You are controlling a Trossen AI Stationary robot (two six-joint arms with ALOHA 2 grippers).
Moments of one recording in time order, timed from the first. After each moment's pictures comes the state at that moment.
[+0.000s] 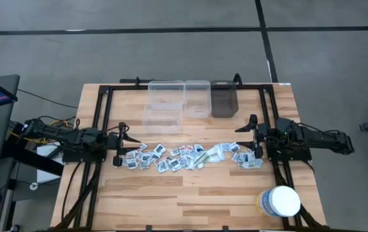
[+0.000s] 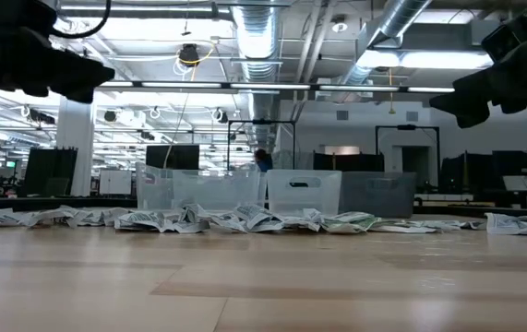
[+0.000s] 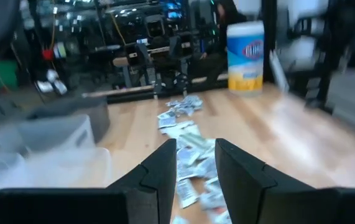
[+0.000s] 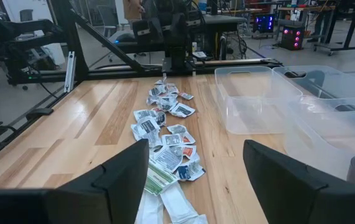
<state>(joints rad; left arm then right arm) -0.26 0.02 0.01 0.14 -0.19 0.12 -0.07 0.03 0.08 -0.19 -0.08 0.03</state>
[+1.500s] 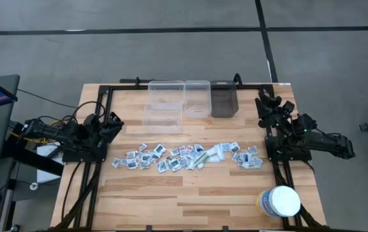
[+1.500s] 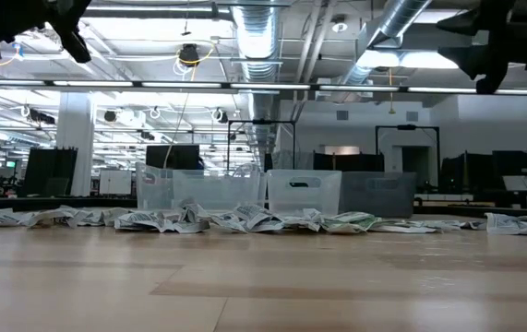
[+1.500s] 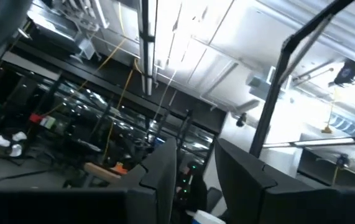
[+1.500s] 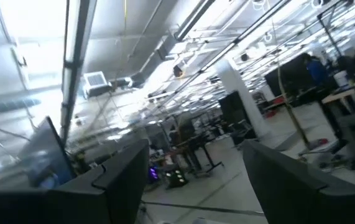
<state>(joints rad) -0.26 0.02 0.01 0.78 -0.30 -0.26 -0.16 0.03 0.07 0.48 0.54 0.21</state>
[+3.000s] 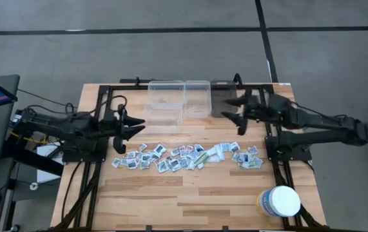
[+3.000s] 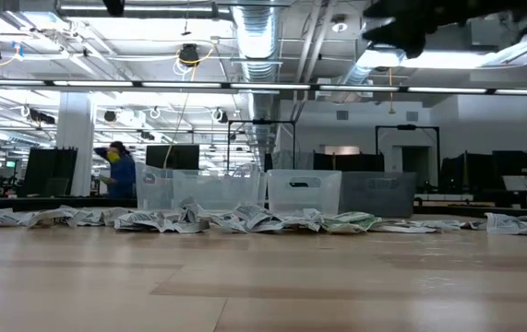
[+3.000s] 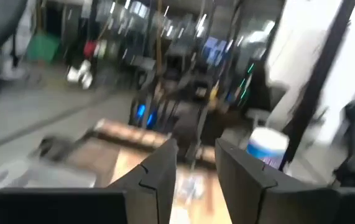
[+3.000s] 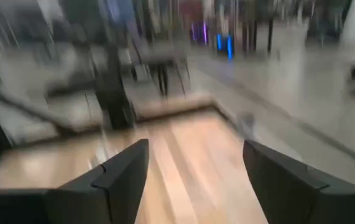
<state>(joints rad) -0.25 0.50 0.62 0.10 -0.36 -0.16 -0.21 0.78 0.67 -0.03 0.07 0.07</state>
